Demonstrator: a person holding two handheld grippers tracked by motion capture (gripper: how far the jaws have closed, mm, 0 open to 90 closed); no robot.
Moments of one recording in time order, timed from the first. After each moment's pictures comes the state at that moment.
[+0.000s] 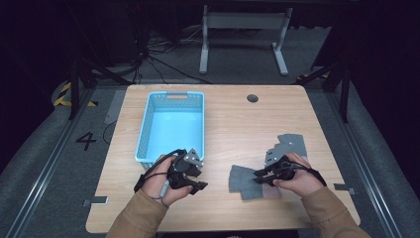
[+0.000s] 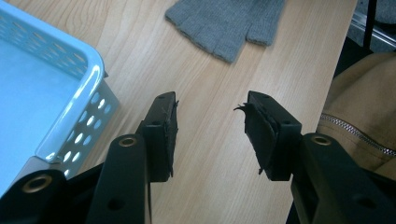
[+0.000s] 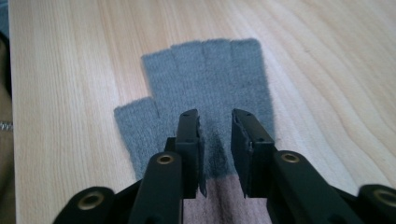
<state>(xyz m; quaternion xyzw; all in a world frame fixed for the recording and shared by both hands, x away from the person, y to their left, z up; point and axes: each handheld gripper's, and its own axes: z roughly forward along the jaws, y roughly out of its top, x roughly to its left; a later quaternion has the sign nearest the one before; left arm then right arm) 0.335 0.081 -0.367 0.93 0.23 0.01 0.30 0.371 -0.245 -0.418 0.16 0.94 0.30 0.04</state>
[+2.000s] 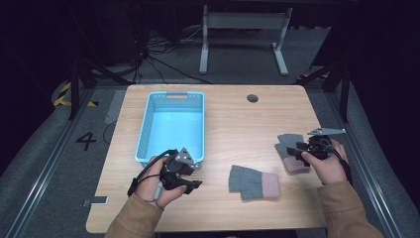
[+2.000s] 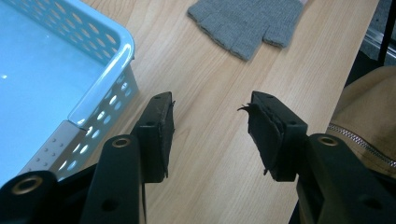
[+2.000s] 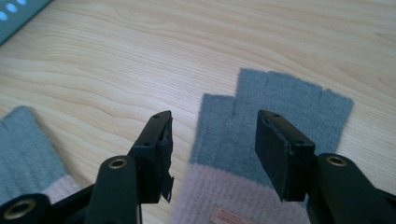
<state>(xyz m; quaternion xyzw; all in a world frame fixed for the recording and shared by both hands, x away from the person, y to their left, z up) 0.331 0.098 -0.366 0.91 0.27 0.03 0.31 0.399 -0.349 -0.405 0.50 0.77 0.34 0.18</state>
